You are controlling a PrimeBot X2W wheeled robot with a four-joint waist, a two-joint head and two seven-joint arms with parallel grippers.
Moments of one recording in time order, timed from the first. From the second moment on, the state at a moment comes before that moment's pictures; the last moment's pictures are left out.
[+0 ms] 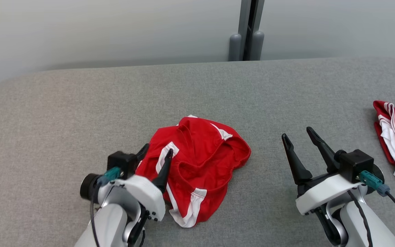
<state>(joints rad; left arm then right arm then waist) -0.35 0.06 -0.38 0.55 -0.36 -0.04 -0.13 -0.32 -0.14 0.30 0.40 0.31 0.13 -0.26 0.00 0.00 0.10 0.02</state>
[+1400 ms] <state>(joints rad) -0.50 0.14 -0.54 0.56 -0.46 -0.12 0.13 -0.33 -0.13 0.28 0.42 0.31 0.13 -0.26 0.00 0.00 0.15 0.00</state>
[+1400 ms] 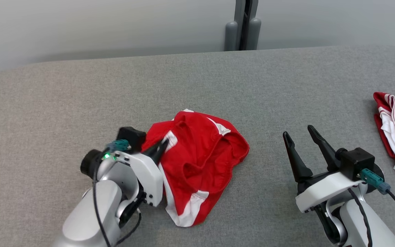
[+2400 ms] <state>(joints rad) -0.26 0.11 -0.16 0.56 -0.57 0.17 -0.26 -0.29 -0.13 0.31 0.40 0.30 0.13 -0.26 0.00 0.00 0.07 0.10</state>
